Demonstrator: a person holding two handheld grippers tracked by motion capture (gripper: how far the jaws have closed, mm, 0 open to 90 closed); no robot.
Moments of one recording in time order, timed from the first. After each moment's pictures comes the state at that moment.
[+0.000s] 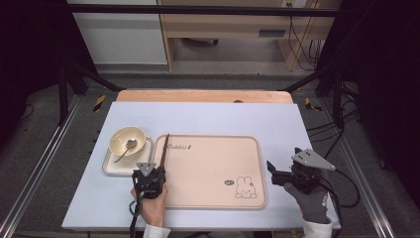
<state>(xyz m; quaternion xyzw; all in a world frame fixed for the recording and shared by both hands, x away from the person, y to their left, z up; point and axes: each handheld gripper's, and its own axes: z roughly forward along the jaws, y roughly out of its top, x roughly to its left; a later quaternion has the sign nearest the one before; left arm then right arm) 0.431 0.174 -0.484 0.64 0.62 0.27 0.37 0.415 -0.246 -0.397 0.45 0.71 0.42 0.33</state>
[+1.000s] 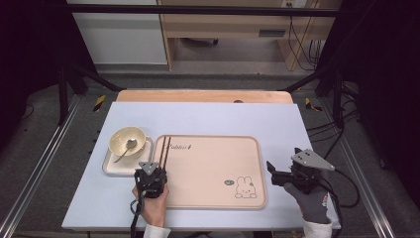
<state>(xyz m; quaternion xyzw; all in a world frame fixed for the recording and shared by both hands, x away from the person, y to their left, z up) 0.433 0.171 -0.483 0.66 0.61 0.28 0.35 0.415 -0.246 -0.398 0.45 0.72 0.42 0.34</state>
